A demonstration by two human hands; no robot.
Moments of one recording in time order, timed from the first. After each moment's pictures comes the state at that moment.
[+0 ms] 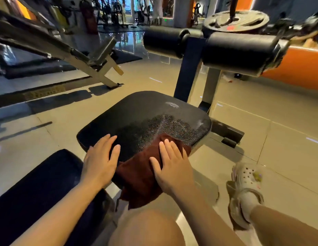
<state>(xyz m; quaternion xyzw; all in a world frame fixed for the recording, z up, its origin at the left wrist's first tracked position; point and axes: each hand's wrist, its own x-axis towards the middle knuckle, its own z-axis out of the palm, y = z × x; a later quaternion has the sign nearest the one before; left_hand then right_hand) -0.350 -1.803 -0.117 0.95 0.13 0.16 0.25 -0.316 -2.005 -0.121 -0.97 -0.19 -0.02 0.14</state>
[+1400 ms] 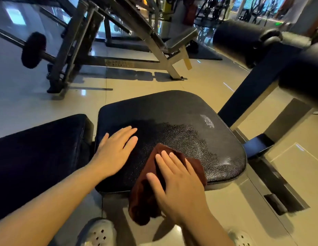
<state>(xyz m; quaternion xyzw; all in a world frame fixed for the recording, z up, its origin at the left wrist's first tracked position) -0.313 -1.877 -0.117 0.90 0.31 0.11 0.27 -0.231 -2.060 -0.102 -0.86 -0.50 0.05 0.11</state>
